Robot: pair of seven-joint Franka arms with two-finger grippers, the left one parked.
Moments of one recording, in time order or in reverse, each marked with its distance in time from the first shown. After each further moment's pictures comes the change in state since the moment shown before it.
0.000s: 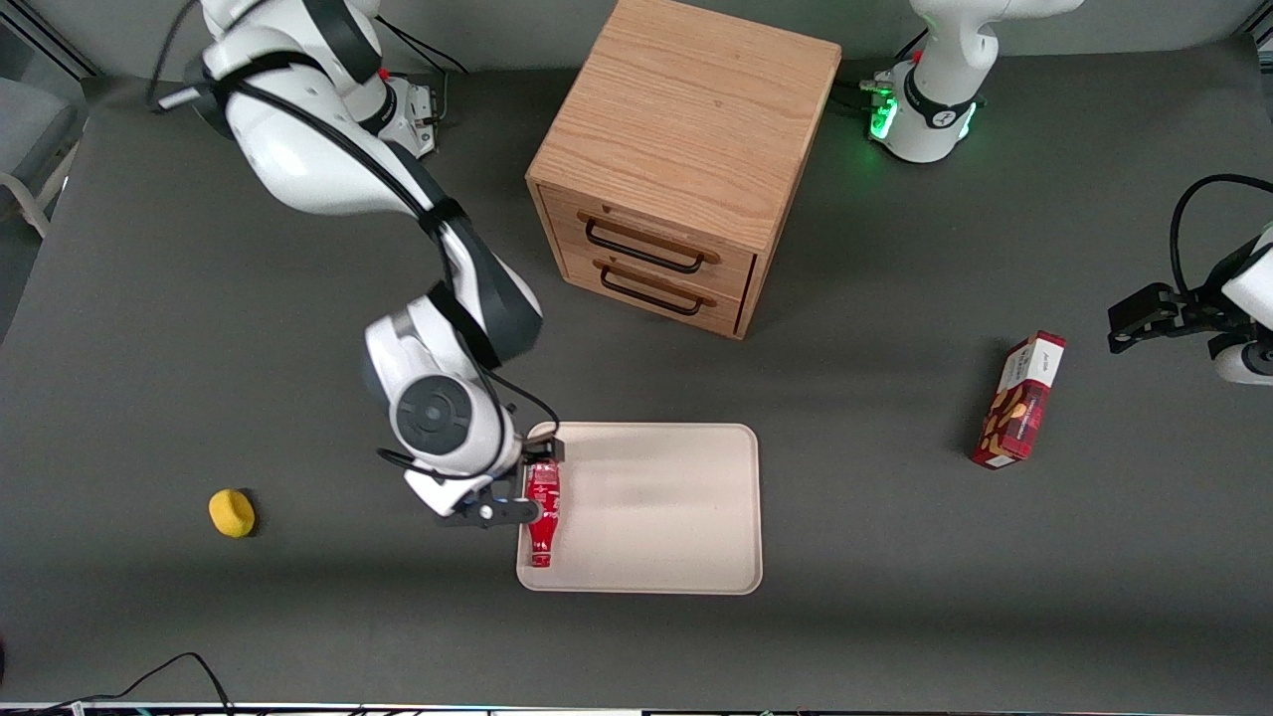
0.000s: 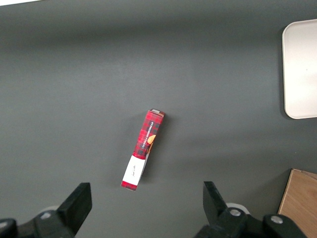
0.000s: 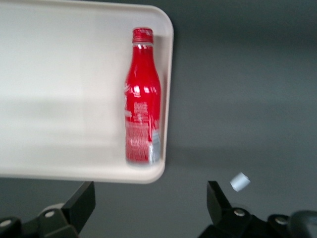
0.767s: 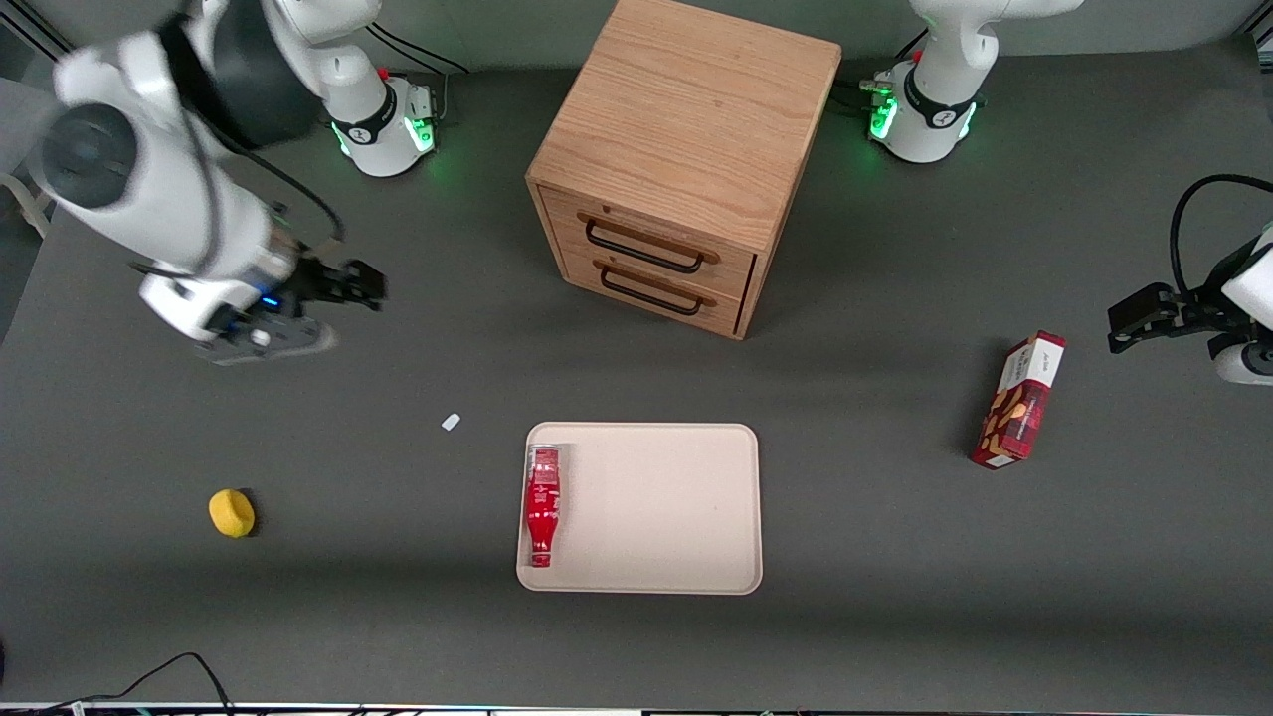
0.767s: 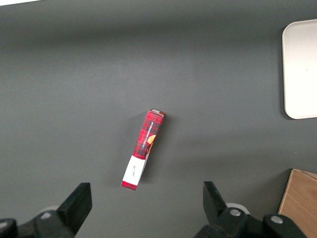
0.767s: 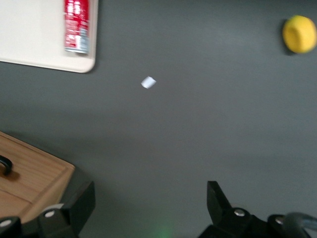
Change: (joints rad) arm -0.050 -0.772 -0.225 -0.665 0.107 -0.115 -0.340
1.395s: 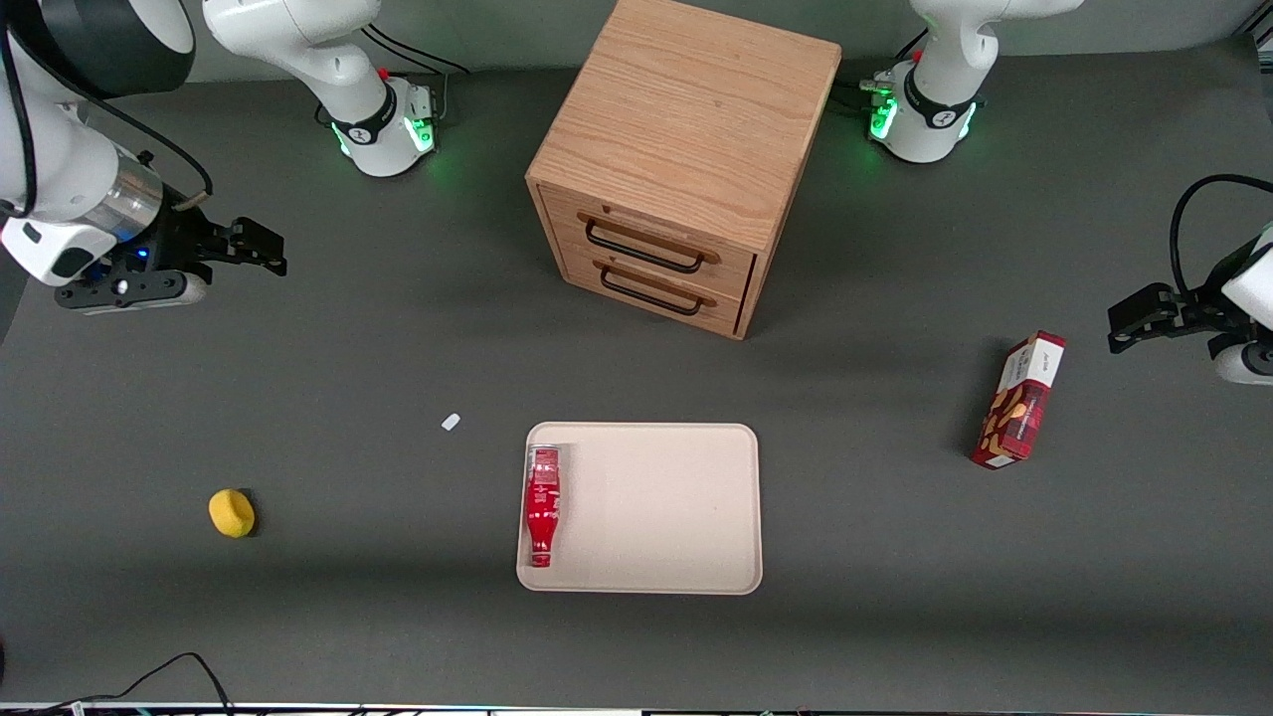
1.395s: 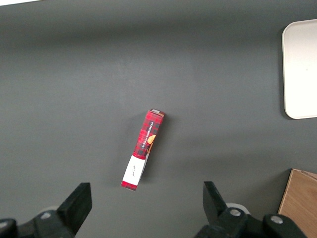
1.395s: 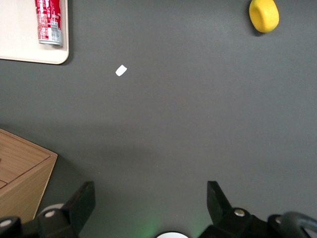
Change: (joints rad) arm 0.010 -0.145 -0.141 -0.121 0.001 0.002 -0.082
